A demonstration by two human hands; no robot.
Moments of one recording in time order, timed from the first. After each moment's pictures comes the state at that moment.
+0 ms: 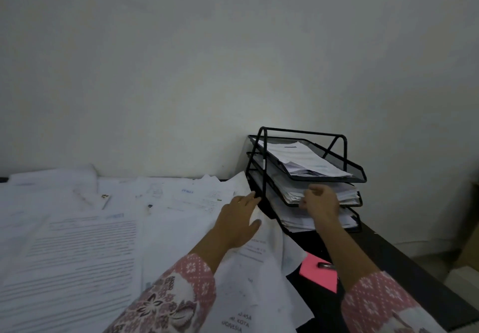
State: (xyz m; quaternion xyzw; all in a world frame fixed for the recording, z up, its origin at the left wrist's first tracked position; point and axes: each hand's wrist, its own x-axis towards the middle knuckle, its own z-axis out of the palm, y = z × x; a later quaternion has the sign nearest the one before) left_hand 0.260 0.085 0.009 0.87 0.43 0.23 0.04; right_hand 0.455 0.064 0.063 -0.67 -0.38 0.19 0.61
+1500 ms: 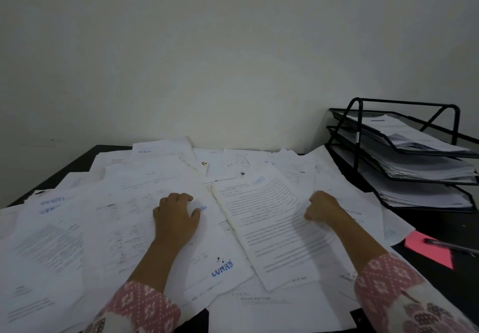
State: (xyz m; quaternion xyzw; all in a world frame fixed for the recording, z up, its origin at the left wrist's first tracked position) left_hand -0.048 0.013 -0.055 0.60 0.73 0.32 -0.01; right_hand 0.256 0.045 0.011 -0.77 -0.61 0.17 0.10
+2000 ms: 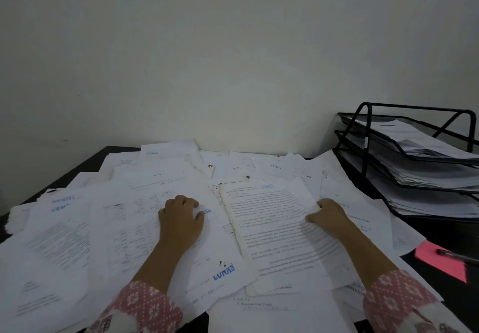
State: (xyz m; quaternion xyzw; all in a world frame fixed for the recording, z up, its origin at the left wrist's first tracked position) left_hand -0.044 0.011 -0.055 0.61 0.73 0.30 -0.03; right_hand 0.269 0.053 -0.008 -0.73 -0.58 0.25 0.25
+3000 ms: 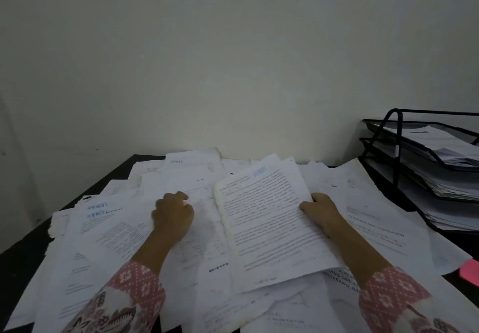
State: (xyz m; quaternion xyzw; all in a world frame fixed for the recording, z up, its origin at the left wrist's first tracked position) left_hand -0.108 0.017 -0.020 0.52 0.80 0.29 0.05; right_hand 0.196 0.065 0.009 -0.66 -0.60 0.31 0.34
